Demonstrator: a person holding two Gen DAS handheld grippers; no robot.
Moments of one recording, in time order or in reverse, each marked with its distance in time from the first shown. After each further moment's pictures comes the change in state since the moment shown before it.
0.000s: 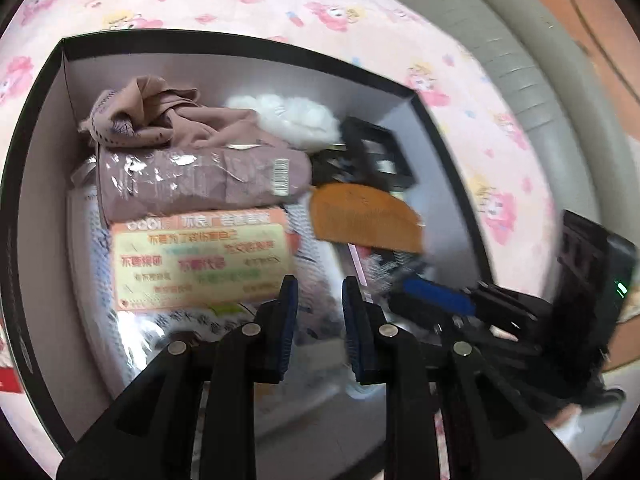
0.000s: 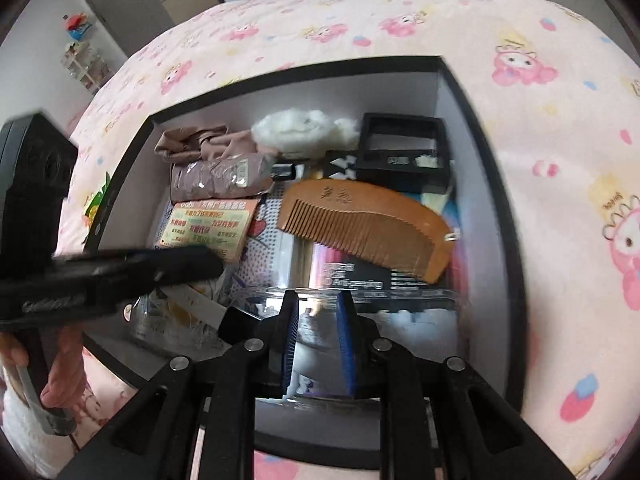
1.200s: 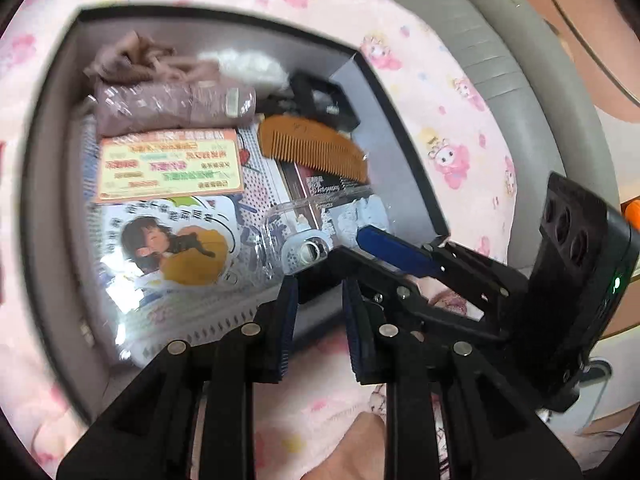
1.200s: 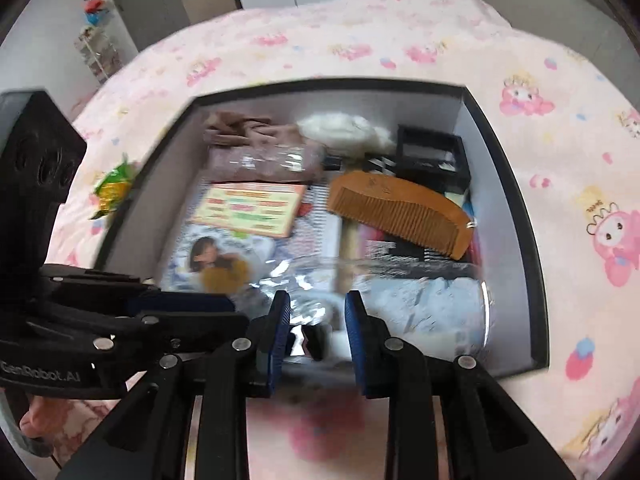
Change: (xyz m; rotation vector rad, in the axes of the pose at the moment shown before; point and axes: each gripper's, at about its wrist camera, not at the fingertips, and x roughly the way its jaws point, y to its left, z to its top) left arm -0.039 -0.032 -0.057 0.041 0.020 -0.096; right arm -0.044 0.044 -0.038 -0.085 -0.126 -0.077
